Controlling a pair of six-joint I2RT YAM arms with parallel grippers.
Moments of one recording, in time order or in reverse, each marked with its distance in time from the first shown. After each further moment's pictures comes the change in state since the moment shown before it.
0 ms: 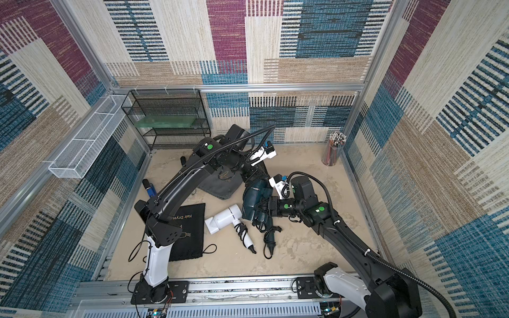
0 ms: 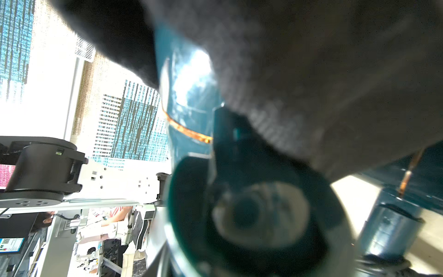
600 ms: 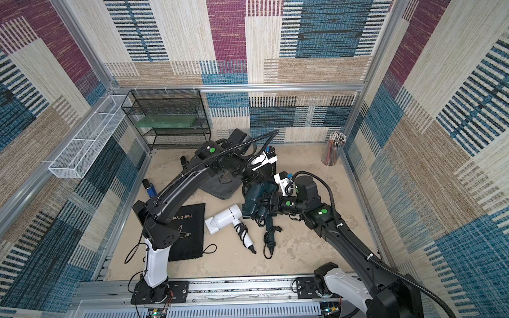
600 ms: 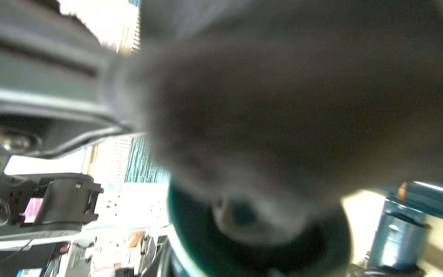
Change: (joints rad) left arm -0.018 -0.048 -0.103 0.017 -0.028 0.016; right arm -0.037 -0.055 -0.029 0.081 0.056 0.162
